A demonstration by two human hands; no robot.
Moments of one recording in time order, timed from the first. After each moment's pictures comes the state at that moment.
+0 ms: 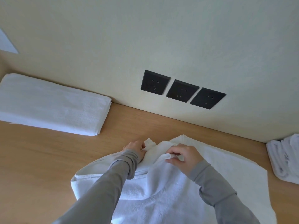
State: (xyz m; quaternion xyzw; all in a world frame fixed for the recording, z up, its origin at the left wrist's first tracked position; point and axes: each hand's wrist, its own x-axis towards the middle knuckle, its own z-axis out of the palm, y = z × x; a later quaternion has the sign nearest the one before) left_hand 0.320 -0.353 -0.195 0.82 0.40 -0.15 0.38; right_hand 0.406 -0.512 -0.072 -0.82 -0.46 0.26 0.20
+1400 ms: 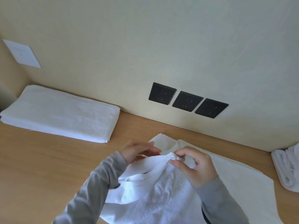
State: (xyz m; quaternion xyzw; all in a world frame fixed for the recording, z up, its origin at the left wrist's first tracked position) left_hand 0.254 -0.331 -0.090 0.58 0.21 -0.01 0.79; right_hand 0.359 -0.504 -0.026 -0.76 -0.44 0.16 0.46
